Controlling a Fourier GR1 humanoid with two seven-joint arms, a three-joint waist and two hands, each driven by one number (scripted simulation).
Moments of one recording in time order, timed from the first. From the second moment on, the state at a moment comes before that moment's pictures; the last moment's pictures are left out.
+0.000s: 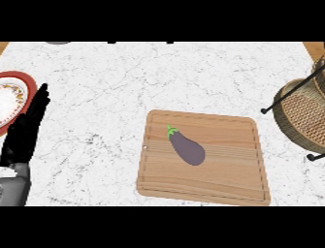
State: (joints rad) left arm -0.14 0.26 0.08 -1.46 -0.17 0.07 0.06; right arm -1.16 -0.48 -0.15 -0.68 1.51 -0.05 1.05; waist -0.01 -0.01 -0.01
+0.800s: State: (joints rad) left arm -0.12 0.26 0.08 -1.50 -0.18 0.06 0.08; right arm -0.91 -0.49 -0.37 -0.97 1.25 -0.05 1.00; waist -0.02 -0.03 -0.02
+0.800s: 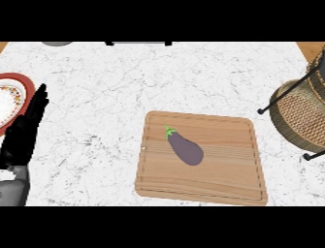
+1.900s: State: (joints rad) left arm -0.13 0.25 0.11 -1.48 -0.19 0.05 0.07; right arm -0.57 -0.36 -0.46 -1.70 1.27 -0.09 1.10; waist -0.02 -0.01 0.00
